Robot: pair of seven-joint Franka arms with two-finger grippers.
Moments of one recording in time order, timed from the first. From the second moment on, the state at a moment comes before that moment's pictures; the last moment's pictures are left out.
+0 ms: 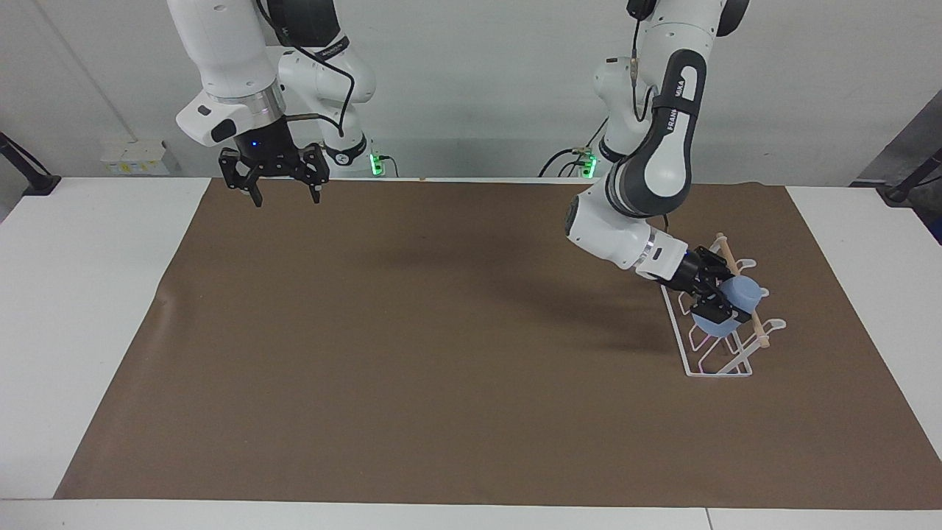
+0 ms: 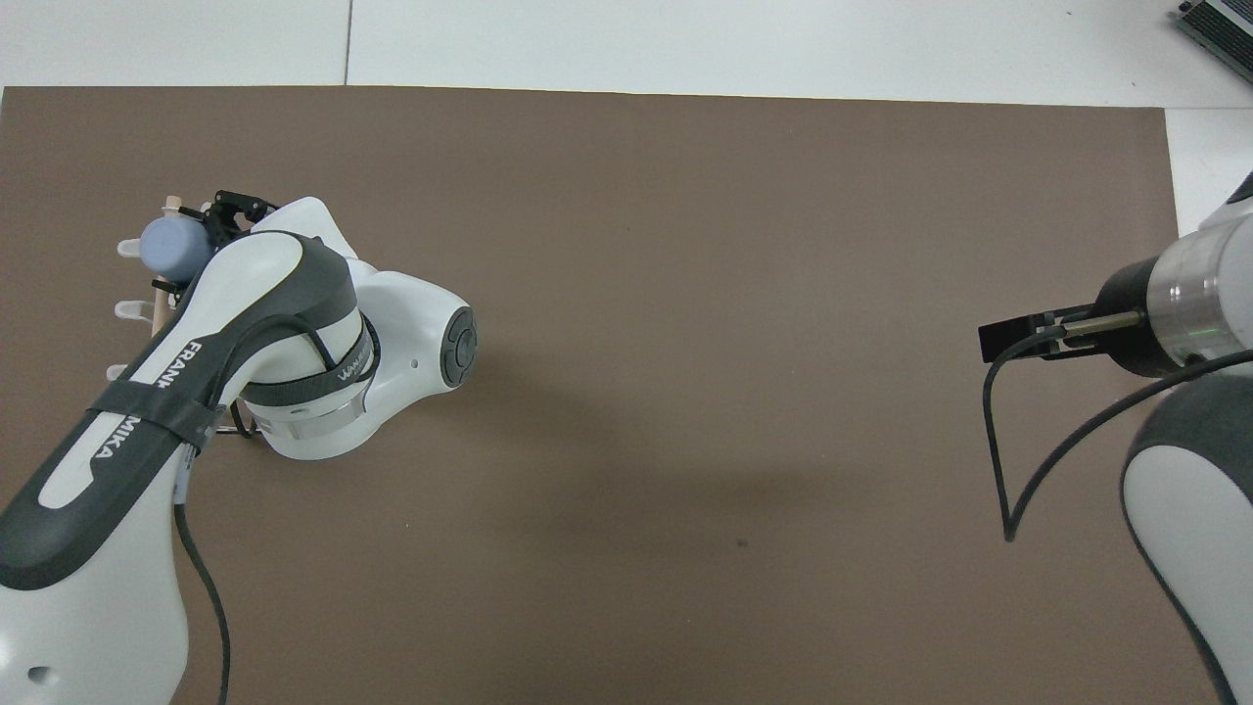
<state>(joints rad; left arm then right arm) -0.27 0.28 -0.16 -1.92 1.37 1.72 -2.31 -0.28 -0.10 0.38 -1.72 0.01 1.68 -0.01</state>
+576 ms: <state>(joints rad) -0.28 0.28 -0.16 -1.92 1.38 1.71 -2.28 -0.28 -0.10 0.38 -1.72 0.01 1.68 -0.01</state>
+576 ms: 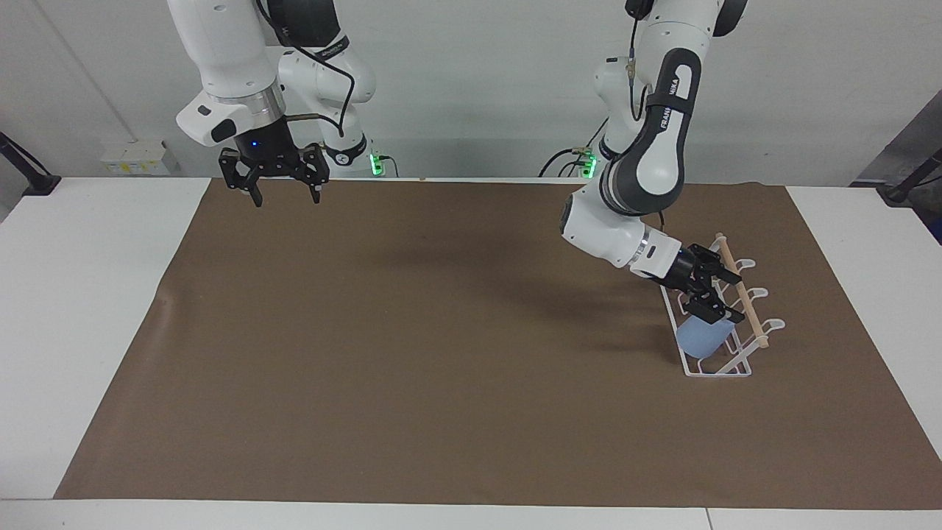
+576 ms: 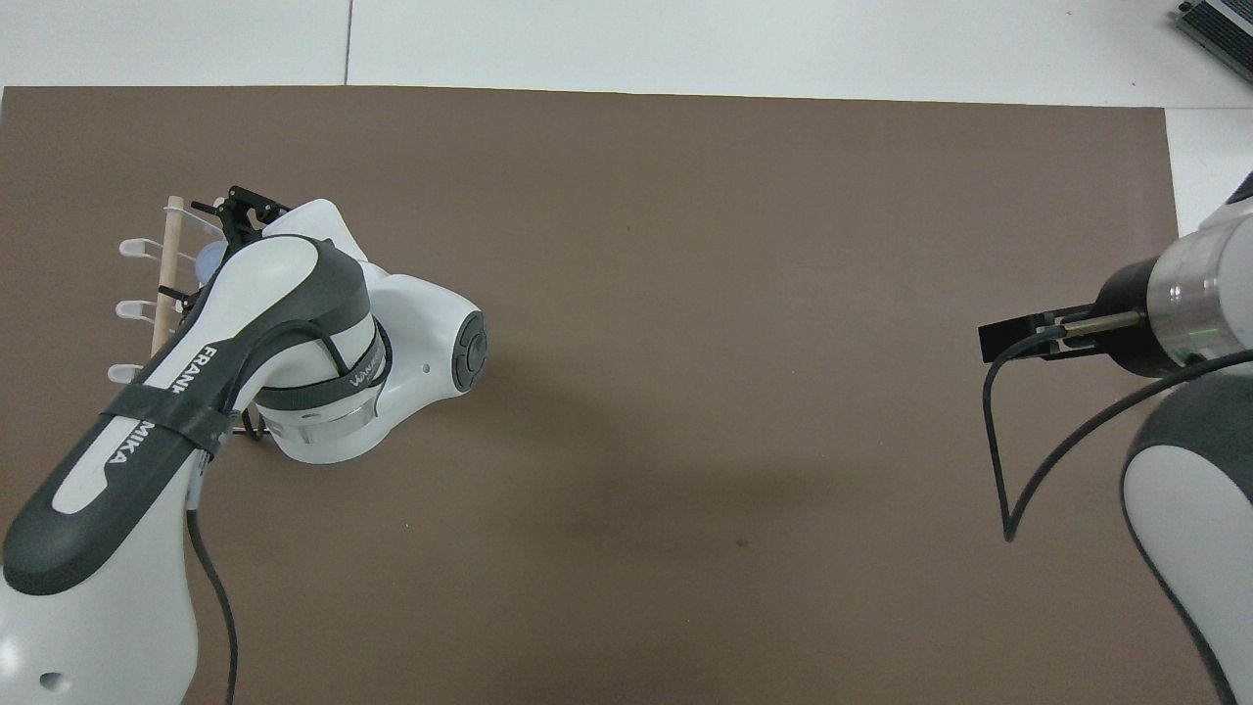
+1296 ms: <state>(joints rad) -0.30 0.18 -0.17 -1.90 1.26 1.82 -1.68 -0.28 -0.10 0.38 -1.72 0.01 1.68 -0.01</state>
